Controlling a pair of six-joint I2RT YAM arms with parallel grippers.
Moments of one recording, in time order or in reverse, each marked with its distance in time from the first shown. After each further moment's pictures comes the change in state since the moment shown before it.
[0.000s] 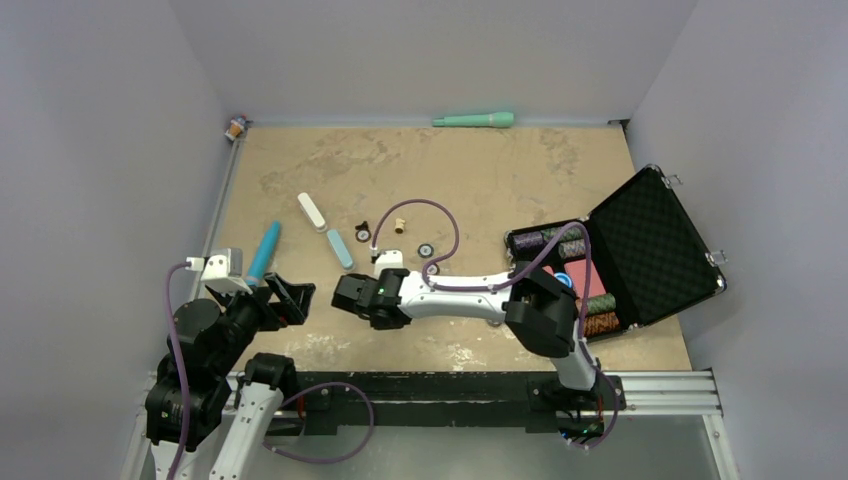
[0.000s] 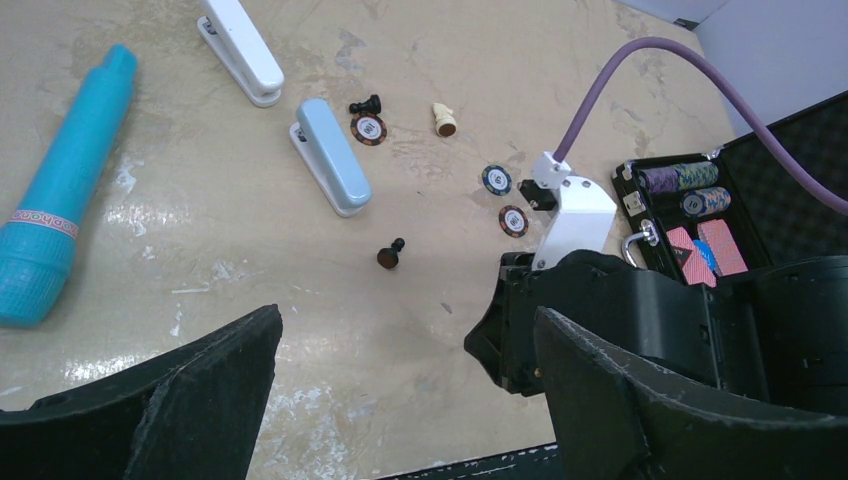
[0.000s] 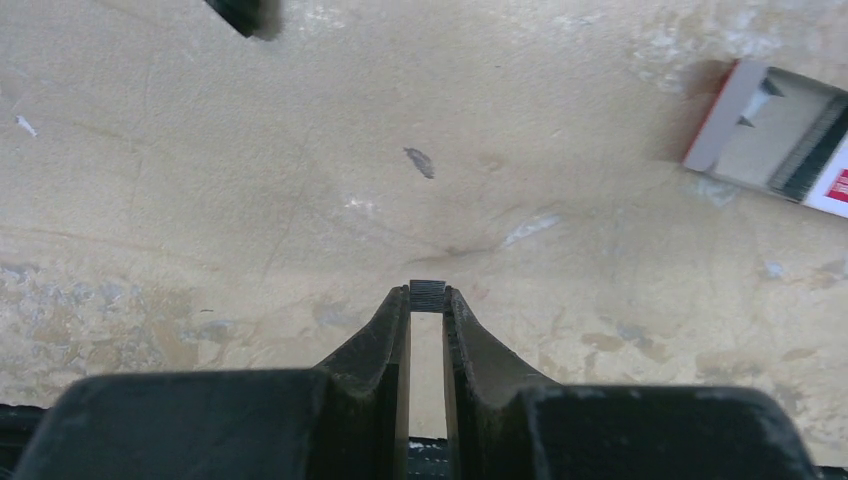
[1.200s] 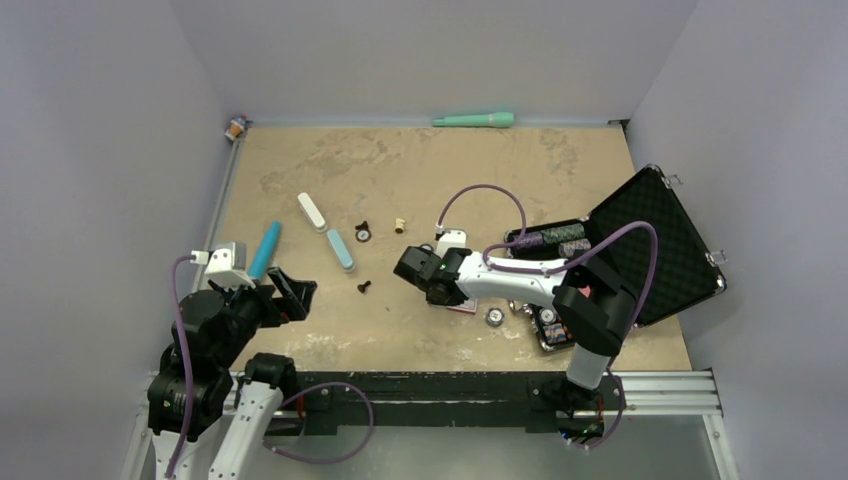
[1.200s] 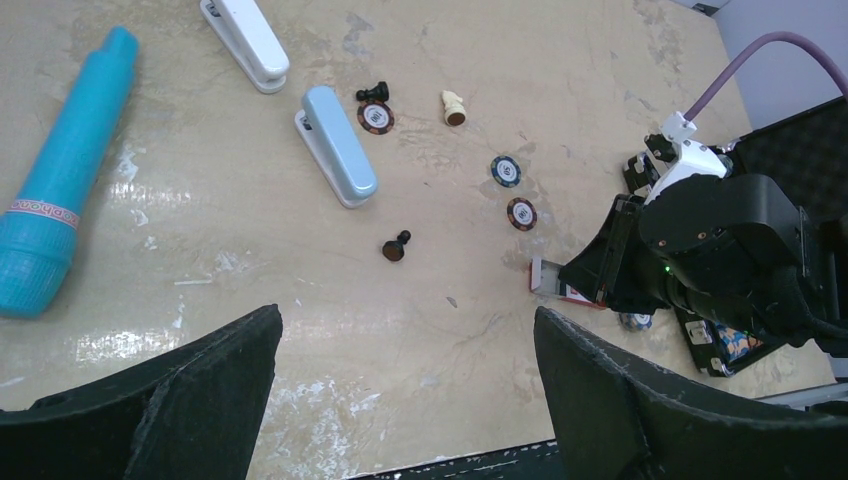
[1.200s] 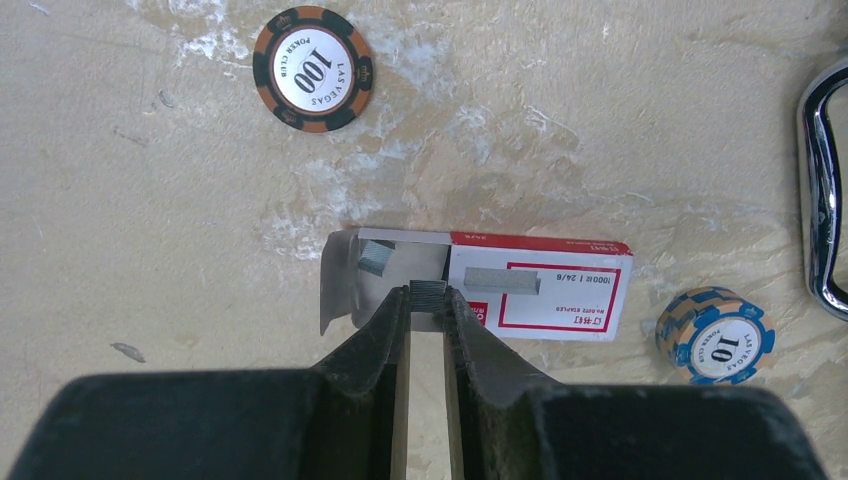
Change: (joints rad) left arm 0.000 0.043 0.000 0.000 -0.004 0.000; right arm -0.232 -0.291 -0.431 0.143 0.073 -0.058
